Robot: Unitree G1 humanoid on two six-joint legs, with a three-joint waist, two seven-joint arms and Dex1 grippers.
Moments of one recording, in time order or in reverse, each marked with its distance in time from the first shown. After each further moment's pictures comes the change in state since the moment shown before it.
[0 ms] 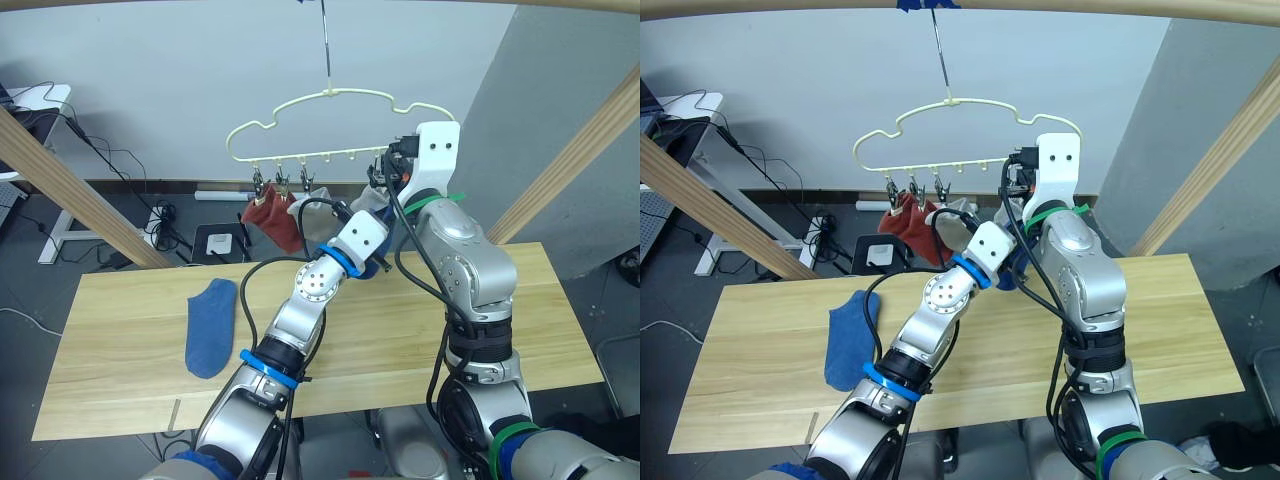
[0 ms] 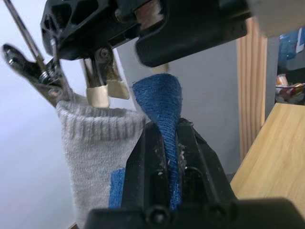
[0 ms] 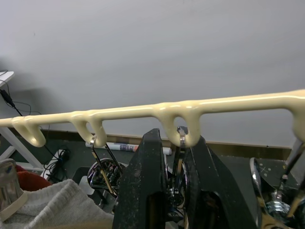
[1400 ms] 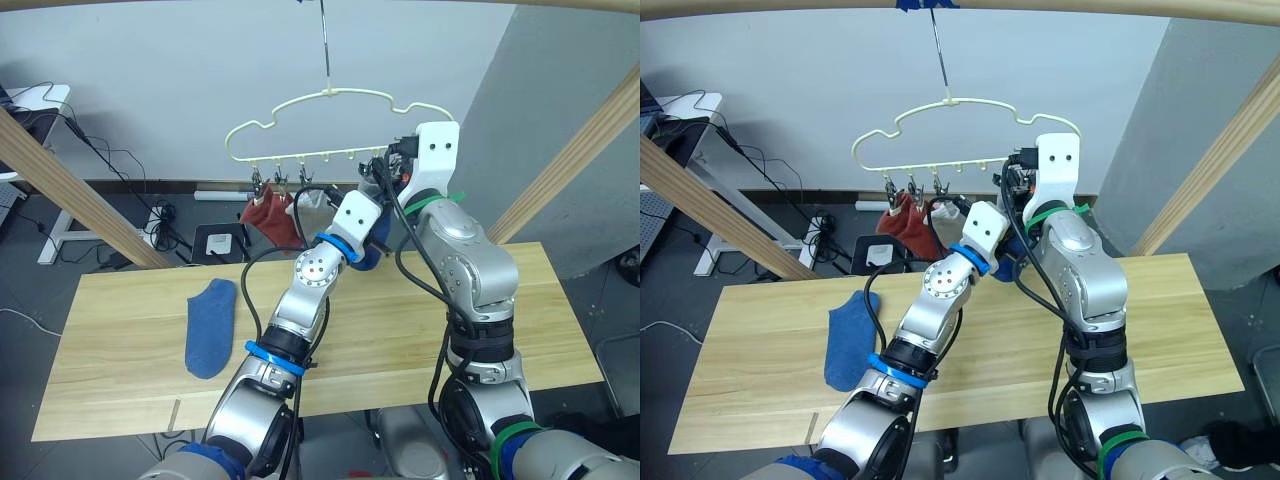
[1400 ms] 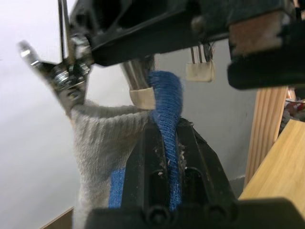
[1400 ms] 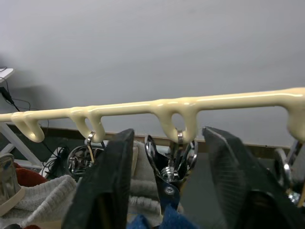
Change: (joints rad) left arm -0.052 -0.055 0.078 0.011 -0.043 0.084 -0.009; right arm 0.001 -0.005 -0.002 -0.008 0.010 0.013 0.000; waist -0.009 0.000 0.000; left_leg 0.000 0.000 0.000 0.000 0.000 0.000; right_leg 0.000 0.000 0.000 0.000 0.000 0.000
